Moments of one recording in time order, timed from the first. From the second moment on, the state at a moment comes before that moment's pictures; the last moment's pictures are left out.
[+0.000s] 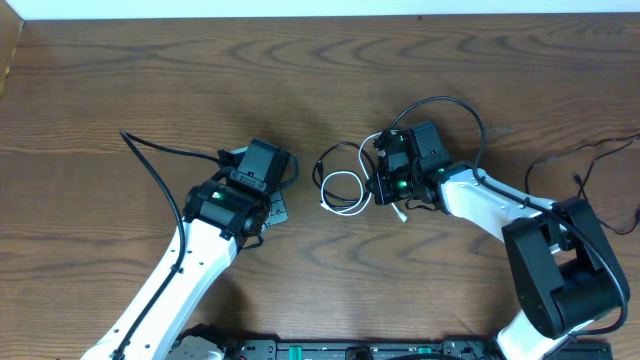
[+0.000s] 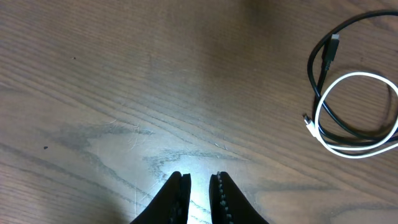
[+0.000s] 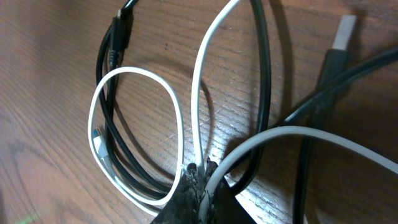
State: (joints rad) left arm -0.43 1.26 0.99 -1.00 -0.20 -0.70; right arm 0.41 1.81 0.91 -0.16 -0.45 0.24
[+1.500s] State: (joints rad) left arm -0.43 1.26 0.99 -1.00 -0.20 -0.70; right arm -0.02 1.65 0.95 -0.08 -0.84 0.40
